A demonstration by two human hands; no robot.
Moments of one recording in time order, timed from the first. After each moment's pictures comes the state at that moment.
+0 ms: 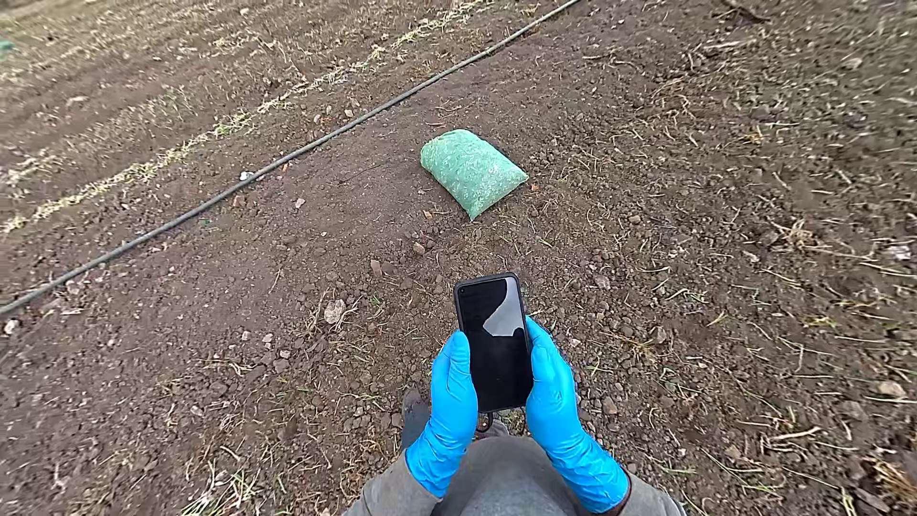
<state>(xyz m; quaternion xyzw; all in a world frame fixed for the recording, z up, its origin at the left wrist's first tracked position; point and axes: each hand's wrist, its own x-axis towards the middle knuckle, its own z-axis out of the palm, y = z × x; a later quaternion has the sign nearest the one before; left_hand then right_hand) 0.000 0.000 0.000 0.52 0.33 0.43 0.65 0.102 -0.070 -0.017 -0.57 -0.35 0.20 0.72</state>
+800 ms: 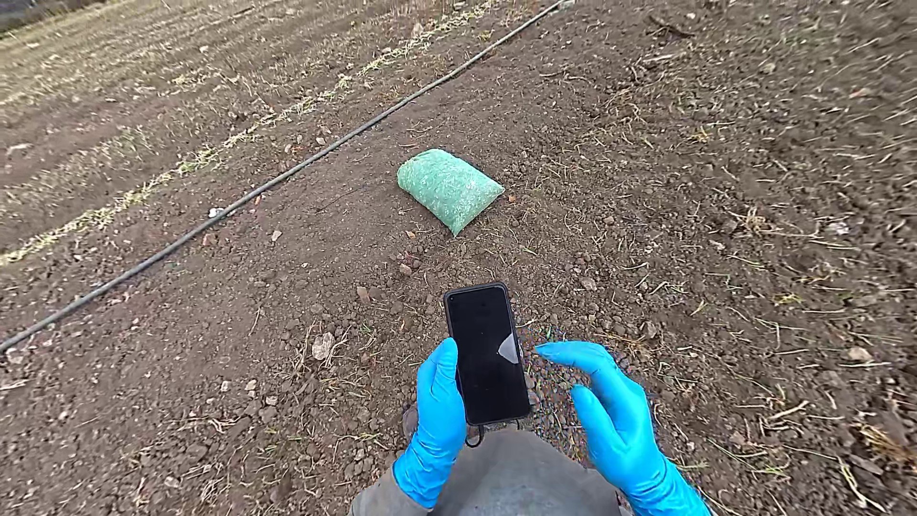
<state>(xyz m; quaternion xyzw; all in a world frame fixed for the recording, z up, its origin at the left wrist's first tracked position) -0.002 0.053 0.006 0.52 0.32 0.41 0.68 0.148 -0.089 0.000 -0.60 -0.53 0.03 0.60</state>
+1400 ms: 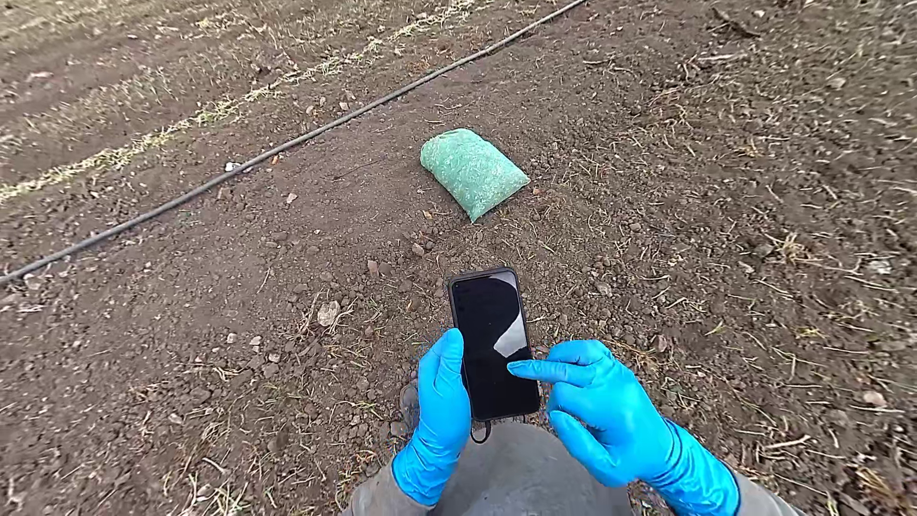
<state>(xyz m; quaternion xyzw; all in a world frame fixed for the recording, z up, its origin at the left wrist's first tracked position) -0.030 0.076 0.012 0.50 0.34 0.45 0.65 0.148 -0.037 0.023 -0.52 -0.75 0.01 0.40</state>
